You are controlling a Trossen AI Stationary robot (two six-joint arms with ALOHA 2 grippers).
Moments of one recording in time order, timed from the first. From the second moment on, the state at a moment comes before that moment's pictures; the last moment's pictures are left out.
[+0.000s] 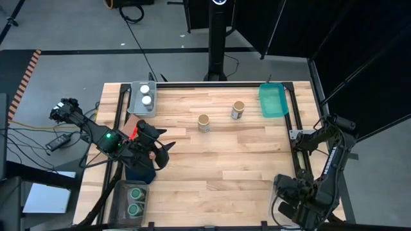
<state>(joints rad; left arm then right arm) -0.58 1.20 1.21 -0.93 -0.93 -0.95 1.10 1.64 1.39 -1.42 0.12 1.74</state>
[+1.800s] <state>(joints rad) -0.58 1.20 1.21 -0.94 -0.93 -0.95 1.12 1.69 1.39 -1.07 0.14 0.50</state>
